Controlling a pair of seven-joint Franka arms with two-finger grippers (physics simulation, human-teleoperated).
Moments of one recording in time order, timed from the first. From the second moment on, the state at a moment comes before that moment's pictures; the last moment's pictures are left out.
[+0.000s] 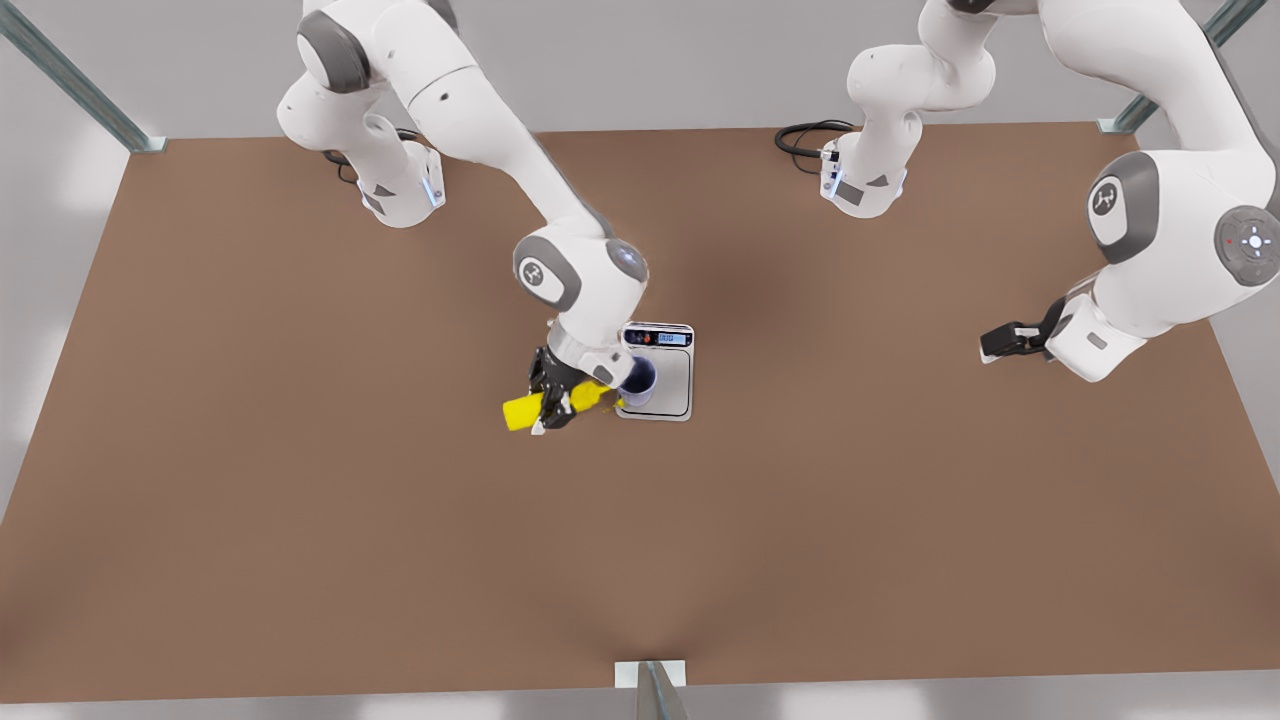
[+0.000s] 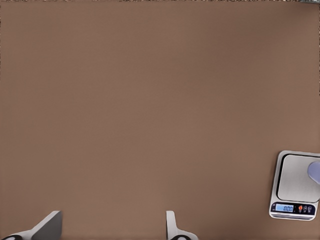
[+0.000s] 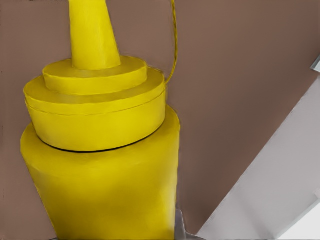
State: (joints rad) left arm -0.04 0.13 0.05 -1.56 -0.07 1.60 -0.01; right arm 0.98 0.51 -0.34 -1.60 -0.45 2.02 -0.85
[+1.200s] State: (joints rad) left arm -0.05 0.15 0.05 -1.56 -0.06 1.61 -0.04; right arm -0.17 0.72 0.07 -1.76 0.99 1.82 -2.38
